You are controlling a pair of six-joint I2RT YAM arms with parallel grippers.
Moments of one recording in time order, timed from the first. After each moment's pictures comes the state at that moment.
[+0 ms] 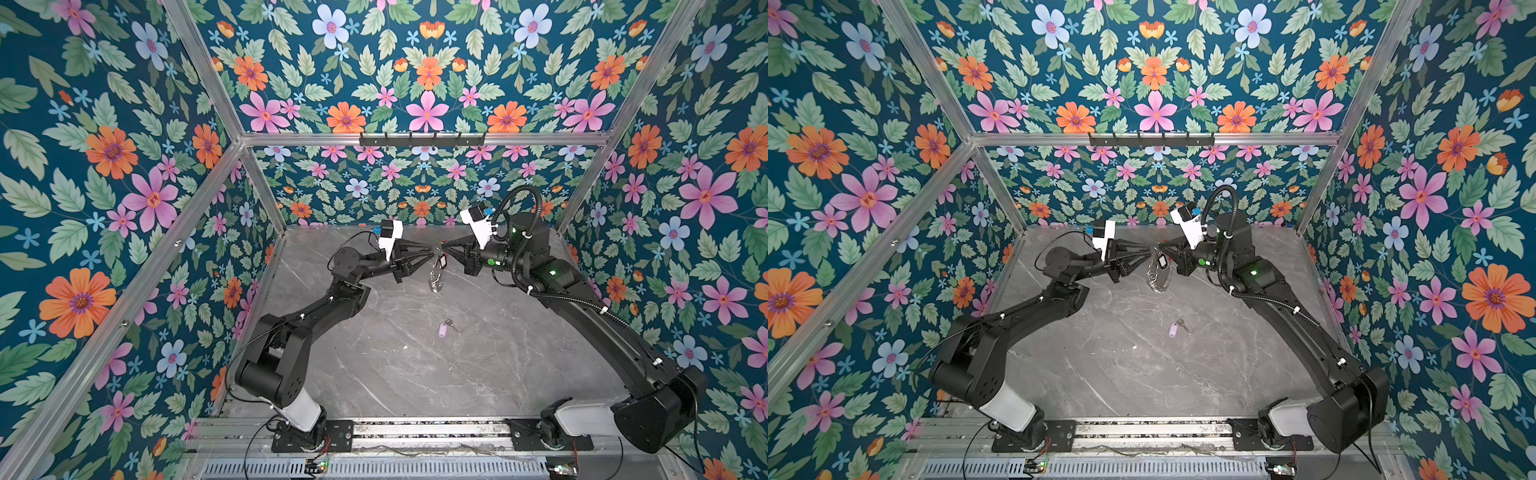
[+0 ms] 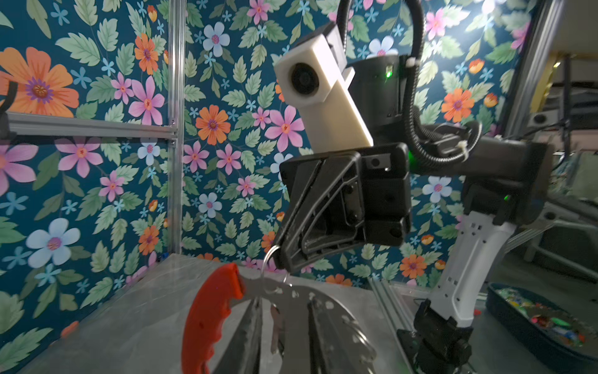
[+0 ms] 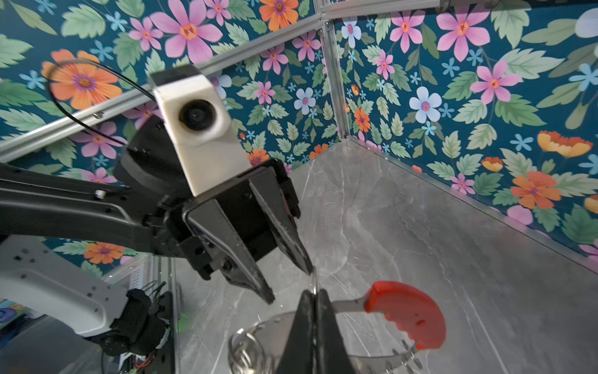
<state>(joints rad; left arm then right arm) -0.46 1.58 1.01 1.00 0.97 -0.42 0.46 1.36 1.38 -0.31 -0.57 0.05</state>
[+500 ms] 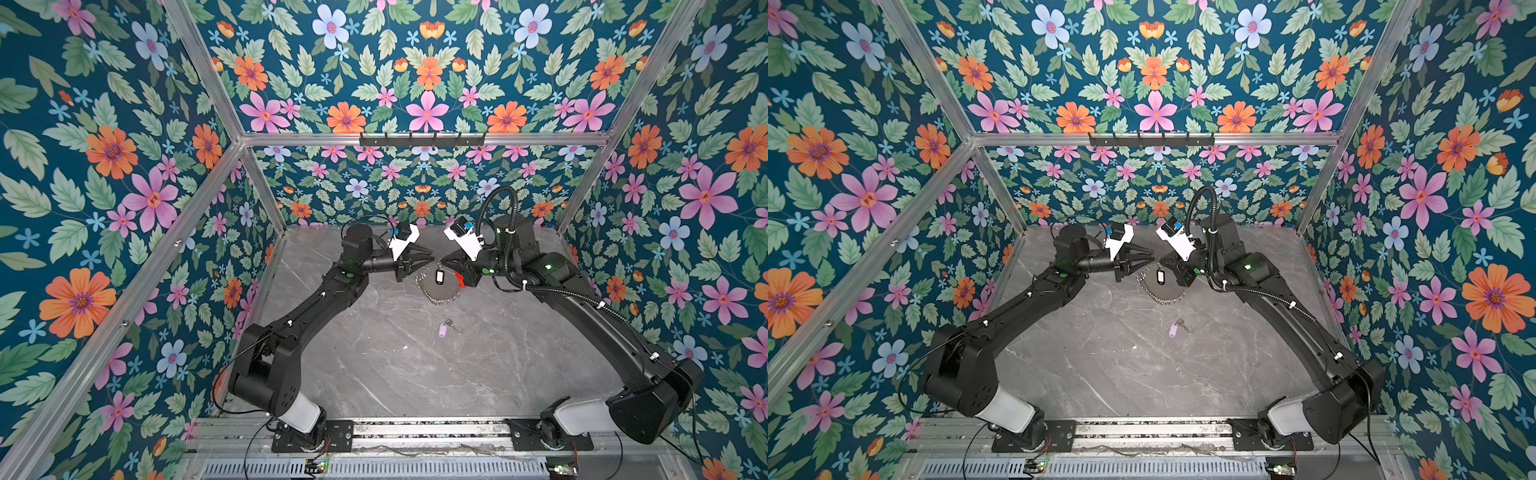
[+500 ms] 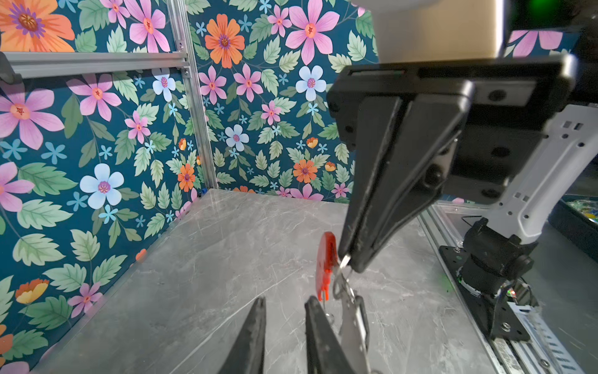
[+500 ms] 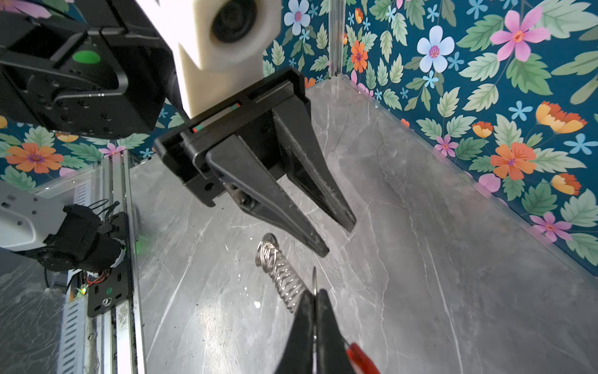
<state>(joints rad) -0.47 1.56 1.16 0.33 0.97 0.09 0.53 1.40 1.48 -0.61 -0.47 -0.22</state>
